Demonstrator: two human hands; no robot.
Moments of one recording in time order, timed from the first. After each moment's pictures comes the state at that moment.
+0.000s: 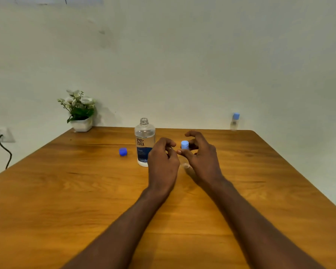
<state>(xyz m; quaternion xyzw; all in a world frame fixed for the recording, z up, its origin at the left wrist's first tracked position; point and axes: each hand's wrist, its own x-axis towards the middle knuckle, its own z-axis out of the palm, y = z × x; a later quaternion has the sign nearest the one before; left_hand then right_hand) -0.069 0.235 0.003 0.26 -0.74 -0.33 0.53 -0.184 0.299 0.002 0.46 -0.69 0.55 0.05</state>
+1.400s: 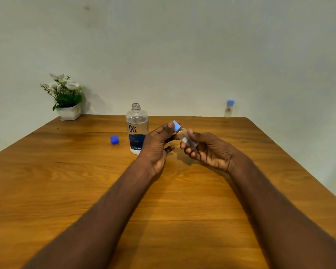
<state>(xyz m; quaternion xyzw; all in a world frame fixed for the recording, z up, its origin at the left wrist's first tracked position) -0.070 0.223 0.022 0.17 -0.51 -0.78 0.32 -0.223 0.336 0.022 0.35 -0.43 0.63 -0.55</state>
